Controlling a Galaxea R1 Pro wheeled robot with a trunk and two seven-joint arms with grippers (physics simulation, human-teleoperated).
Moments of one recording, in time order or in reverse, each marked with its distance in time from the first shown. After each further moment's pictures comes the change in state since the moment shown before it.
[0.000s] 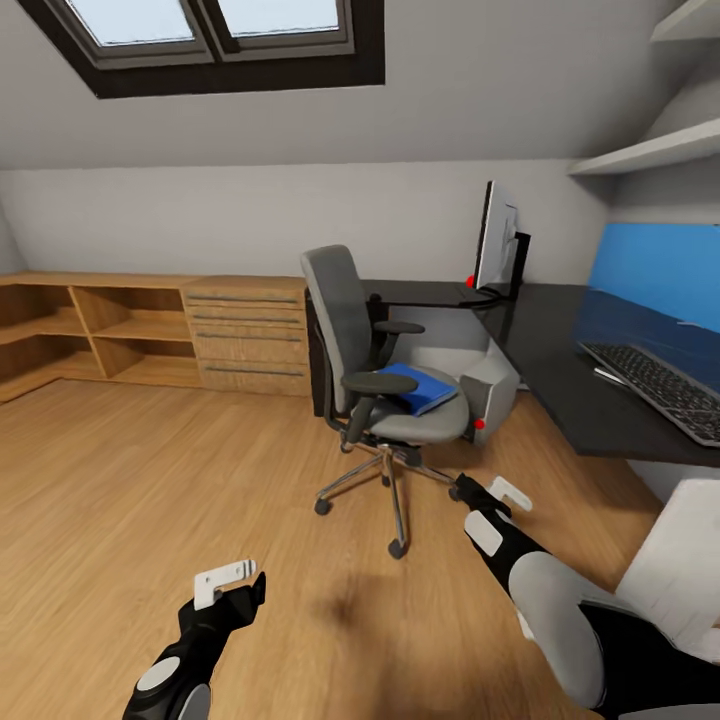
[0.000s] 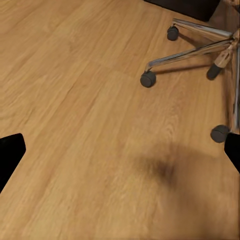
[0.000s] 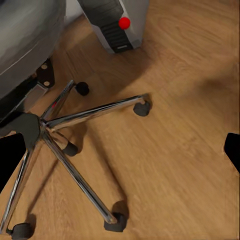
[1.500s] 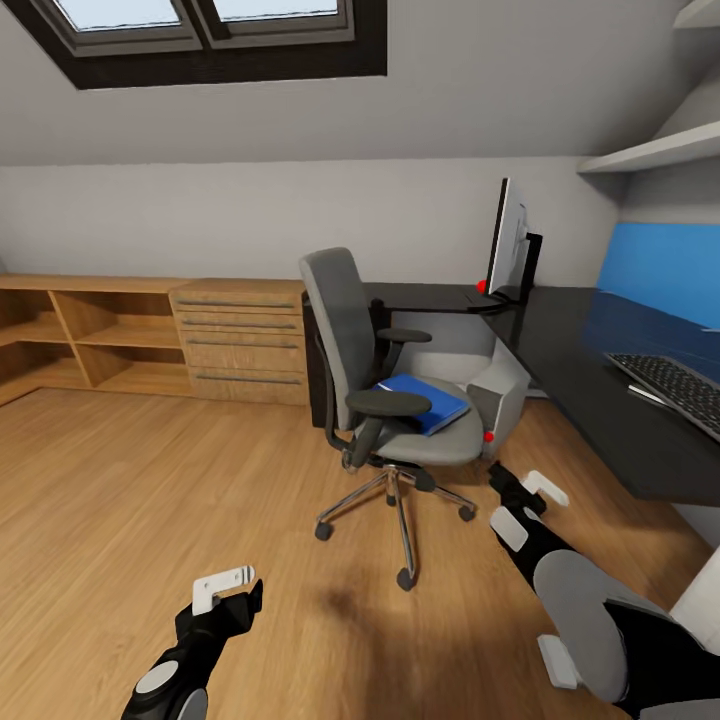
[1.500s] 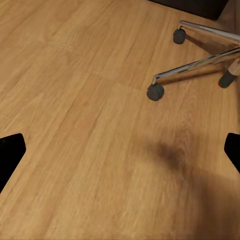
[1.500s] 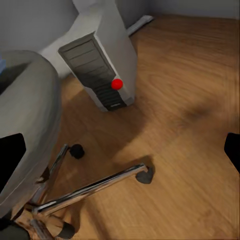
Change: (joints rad) left arm 0.000 0.024 -0.008 0.029 0.001 0.002 0.000; right arm 0.000 -0.077 -0.030 -0.027 0.001 -0.125 -0.001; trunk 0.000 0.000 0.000
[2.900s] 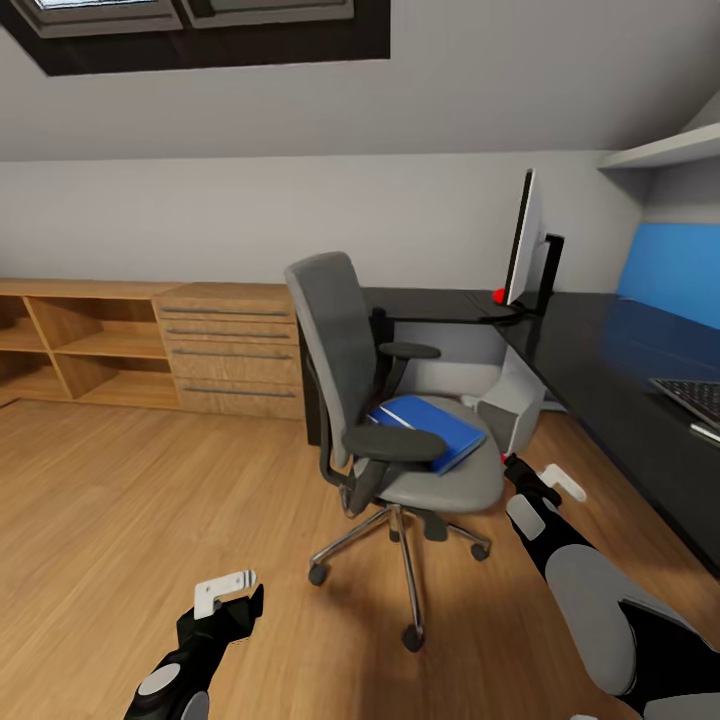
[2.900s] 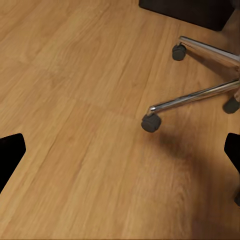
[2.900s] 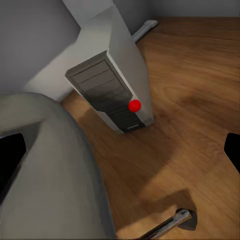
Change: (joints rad) left arm 0.000 -0.001 -0.002 0.021 0.000 -0.002 -0.003; right arm 0.000 -0.027 -0.099 -0.088 -0.001 0.077 0.005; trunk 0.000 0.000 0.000
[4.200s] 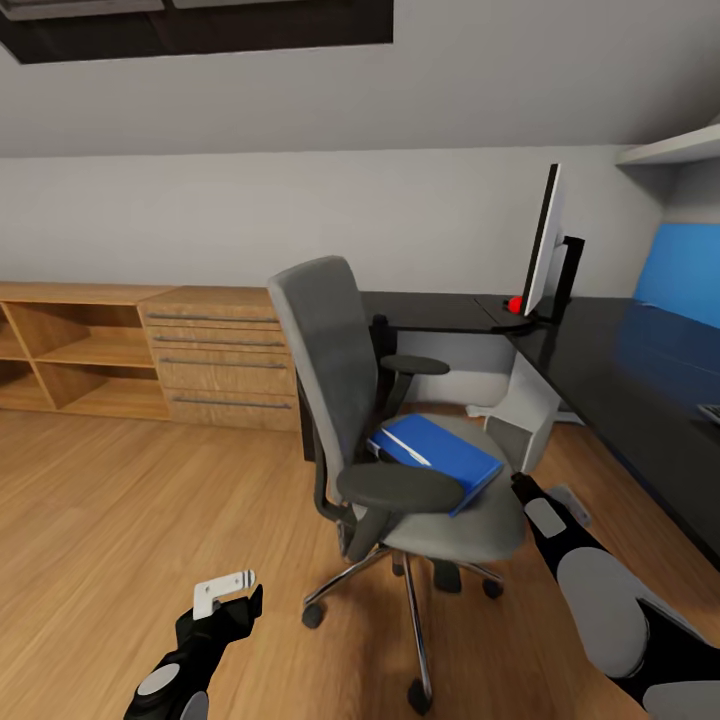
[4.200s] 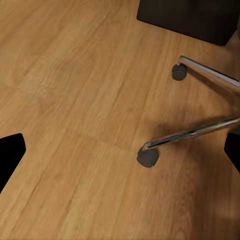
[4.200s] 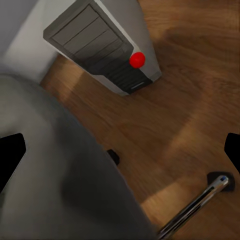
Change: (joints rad) left arm 0.000 0.001 0.003 0.002 0.001 0.001 0.003; right arm 0.000 -0.019 -0.242 0.001 -0.002 0.232 0.027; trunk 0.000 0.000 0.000
